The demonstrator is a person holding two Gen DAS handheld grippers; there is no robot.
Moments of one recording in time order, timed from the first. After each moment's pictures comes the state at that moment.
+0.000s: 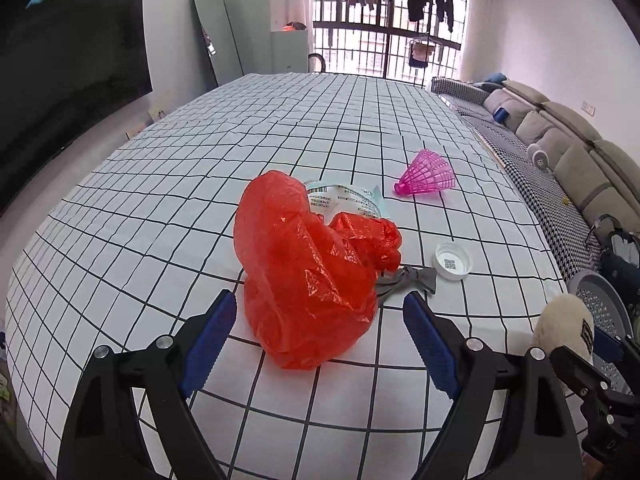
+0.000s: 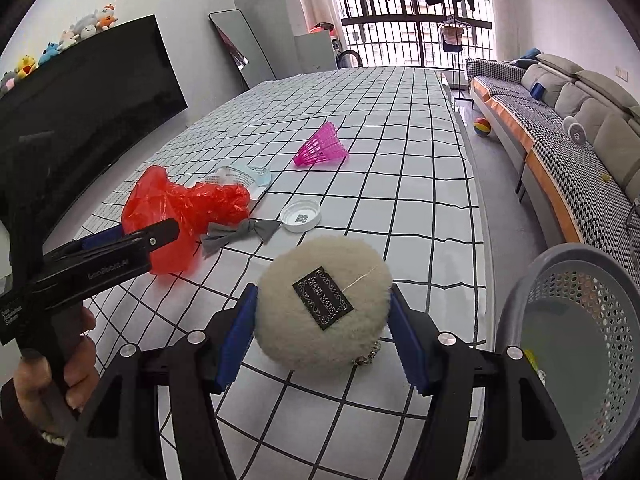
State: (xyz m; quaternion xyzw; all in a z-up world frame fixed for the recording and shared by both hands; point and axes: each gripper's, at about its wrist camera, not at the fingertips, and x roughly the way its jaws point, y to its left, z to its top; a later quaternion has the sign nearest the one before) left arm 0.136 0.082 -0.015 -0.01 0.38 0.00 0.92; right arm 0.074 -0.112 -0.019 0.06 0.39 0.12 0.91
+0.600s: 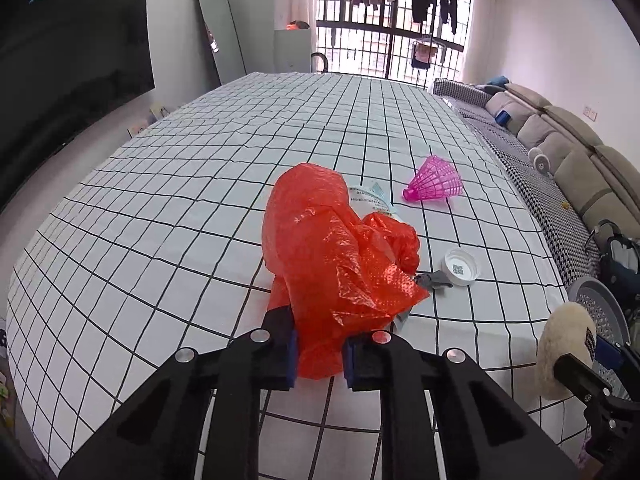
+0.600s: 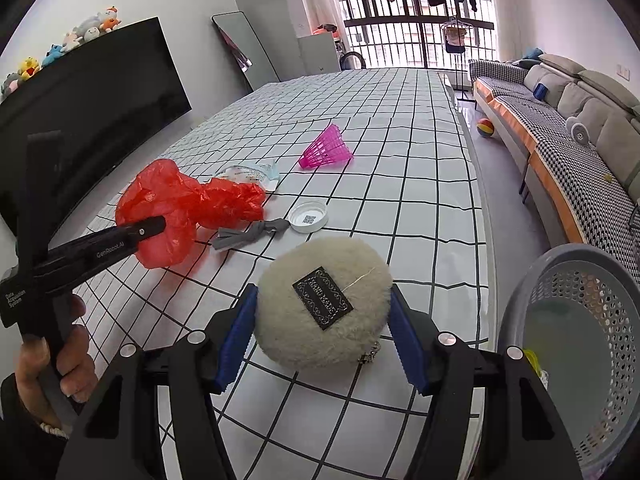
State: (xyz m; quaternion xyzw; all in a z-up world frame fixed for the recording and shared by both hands) left arm 0.130 0.096 -0.003 -0.02 0.38 0.00 0.92; right arm 0.069 -0.110 -0.014 0.06 0.39 0.12 0.91
